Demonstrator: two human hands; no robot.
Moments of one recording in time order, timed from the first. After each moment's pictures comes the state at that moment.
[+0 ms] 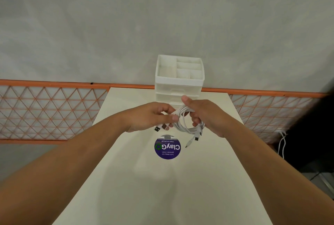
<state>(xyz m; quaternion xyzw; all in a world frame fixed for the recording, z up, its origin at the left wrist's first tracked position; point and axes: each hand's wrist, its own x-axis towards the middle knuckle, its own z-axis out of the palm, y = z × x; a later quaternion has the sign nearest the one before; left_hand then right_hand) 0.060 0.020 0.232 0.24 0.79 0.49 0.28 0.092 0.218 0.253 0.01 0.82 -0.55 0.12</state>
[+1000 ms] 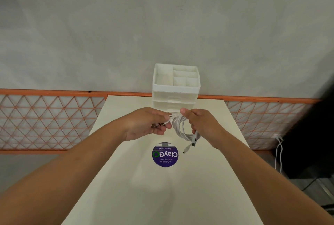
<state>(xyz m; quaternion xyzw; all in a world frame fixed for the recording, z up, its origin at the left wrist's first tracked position) 0.061 0.023 0.238 0.10 0.70 0.63 0.31 0.090 0.220 0.236 0.06 0.85 -0.52 0.04</state>
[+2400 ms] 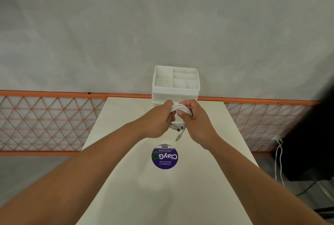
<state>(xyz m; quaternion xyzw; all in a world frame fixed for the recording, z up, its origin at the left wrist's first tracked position) 0.055 0.053 0.238 0.28 0.91 0.30 0.06 0.087 0.202 0.230 -0.04 0.84 -0.53 -0.10</state>
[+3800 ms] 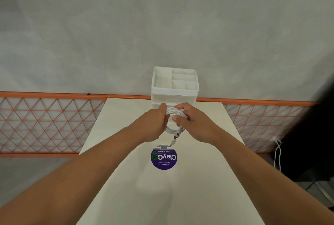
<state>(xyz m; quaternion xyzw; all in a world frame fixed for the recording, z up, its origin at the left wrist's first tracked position) 0.061 0.047 0.230 0.23 0.95 0.20 0.04 0.086 0.216 0.240 -0.10 0.90 -0.43 0.03</state>
